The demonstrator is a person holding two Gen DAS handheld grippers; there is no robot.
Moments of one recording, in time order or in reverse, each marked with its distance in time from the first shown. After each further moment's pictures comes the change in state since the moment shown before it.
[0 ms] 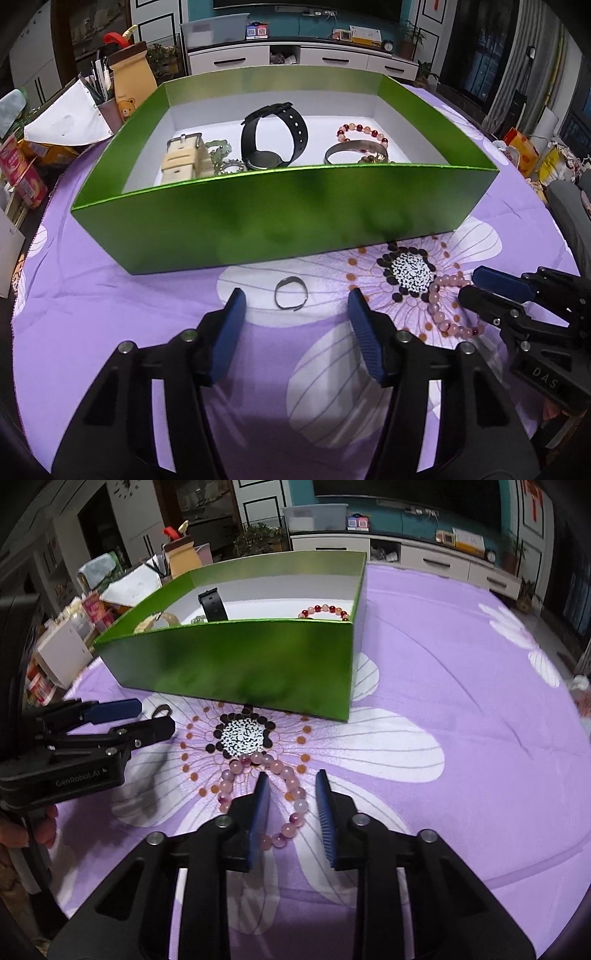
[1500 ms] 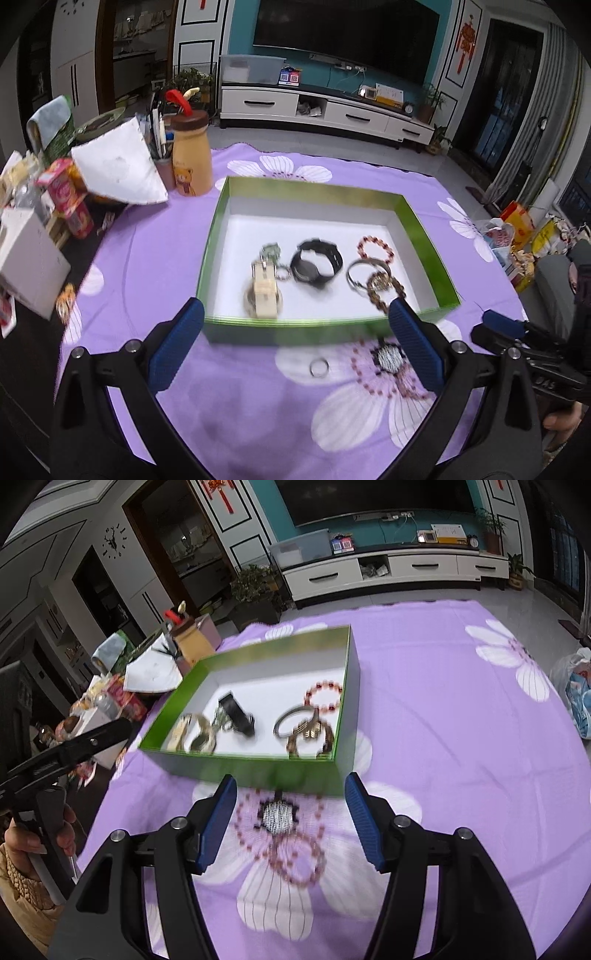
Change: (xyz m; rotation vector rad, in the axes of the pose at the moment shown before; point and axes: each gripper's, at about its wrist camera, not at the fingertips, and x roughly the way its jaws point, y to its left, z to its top) left arm -0.100 0.050 0.053 -0.162 -0.182 -0.023; right arm -0.065 -0.025 0.049 0.196 -0.106 0.139
